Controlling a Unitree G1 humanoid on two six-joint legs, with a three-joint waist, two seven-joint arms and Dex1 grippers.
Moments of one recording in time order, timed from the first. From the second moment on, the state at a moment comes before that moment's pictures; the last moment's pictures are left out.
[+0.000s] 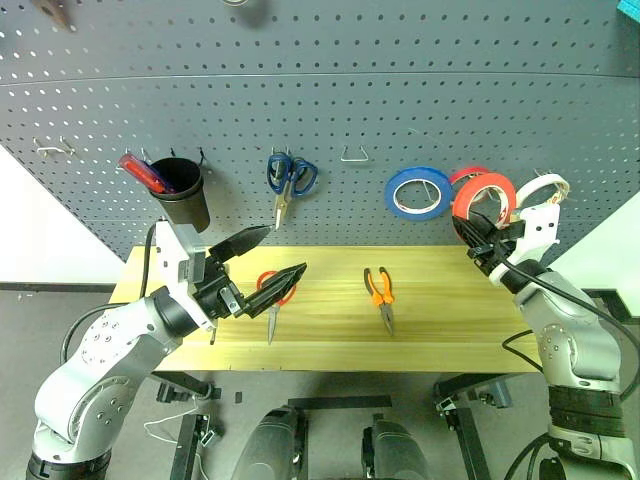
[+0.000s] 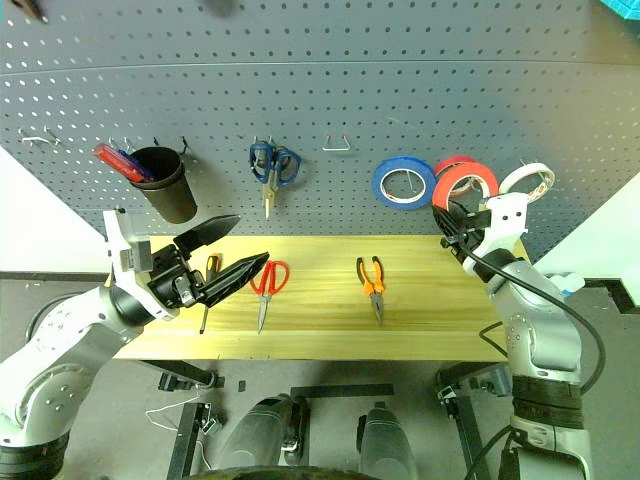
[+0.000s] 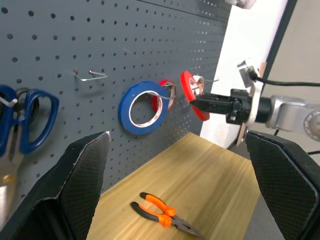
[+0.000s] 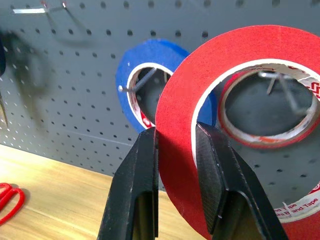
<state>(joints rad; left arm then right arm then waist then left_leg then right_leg) -0.03 0.56 0.17 -0.68 -0.86 0.52 -0.56 -0.25 -0.47 -0.28 -0.07 0.43 0.35 0.48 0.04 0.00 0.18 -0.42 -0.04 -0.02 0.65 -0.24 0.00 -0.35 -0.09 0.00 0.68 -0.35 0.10</state>
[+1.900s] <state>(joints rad) 0.16 0.57 0.20 -0.79 -0.82 0.52 -0.53 -0.09 -0.43 -0.08 -0.48 0.45 0.88 0.38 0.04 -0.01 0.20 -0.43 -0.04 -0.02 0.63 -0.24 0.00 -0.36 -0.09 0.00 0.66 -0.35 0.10</state>
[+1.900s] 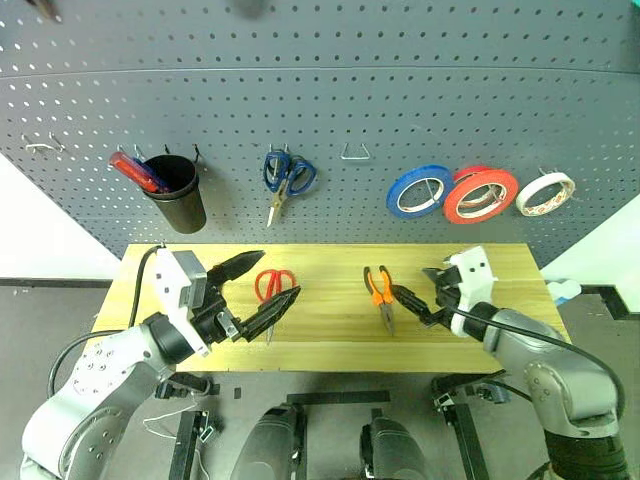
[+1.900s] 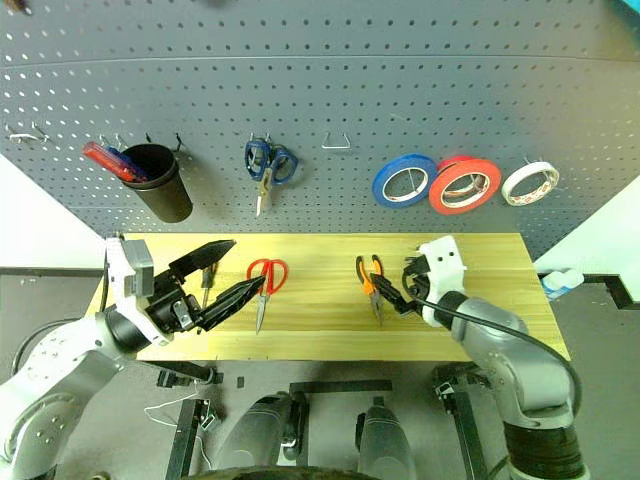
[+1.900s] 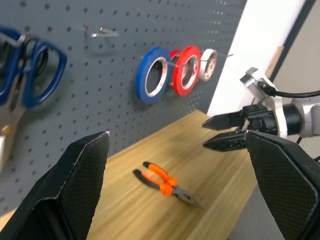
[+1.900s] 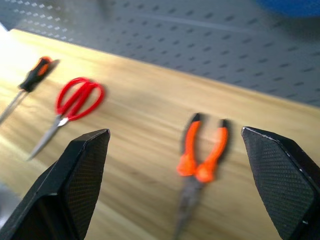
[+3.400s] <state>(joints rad) 0.38 0.59 0.23 -0.99 -0.94 0.53 -0.32 -0.26 -0.14 0.10 -0.22 0.19 0.86 0.10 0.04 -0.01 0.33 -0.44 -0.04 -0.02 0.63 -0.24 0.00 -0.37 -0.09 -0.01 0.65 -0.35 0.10</state>
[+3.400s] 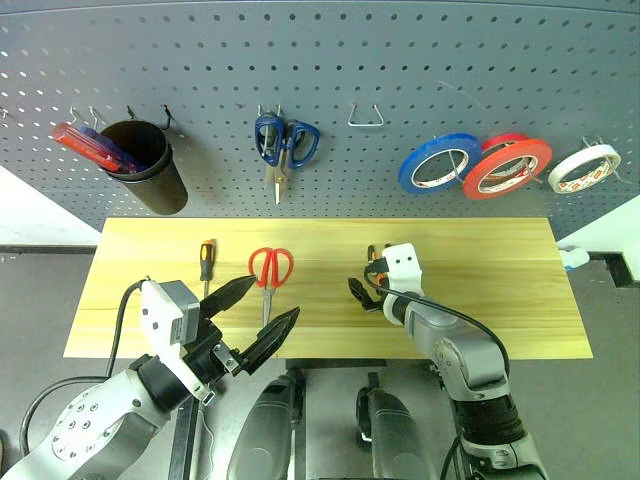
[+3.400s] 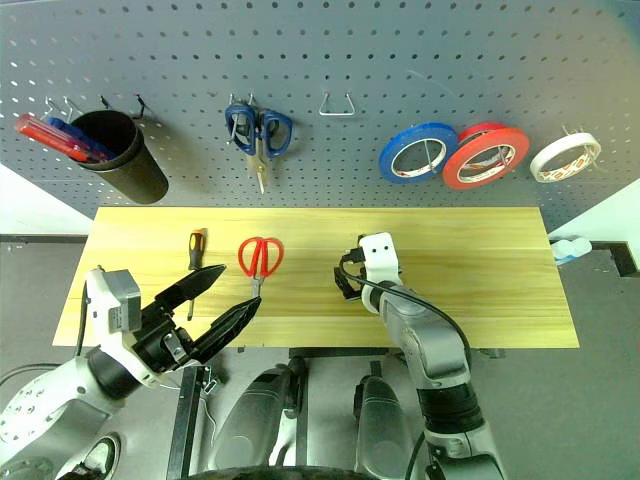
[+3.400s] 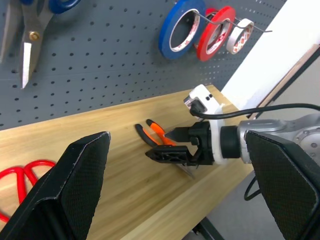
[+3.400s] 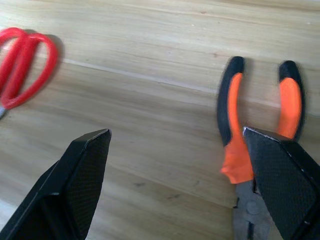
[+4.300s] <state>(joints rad) 0.37 0.60 0.22 -1.00 -0.95 0.53 -0.31 -0.32 -0.09 0.11 -0.08 0.05 0.80 0.02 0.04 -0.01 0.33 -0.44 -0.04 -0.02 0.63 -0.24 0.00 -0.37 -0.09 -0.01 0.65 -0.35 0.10</state>
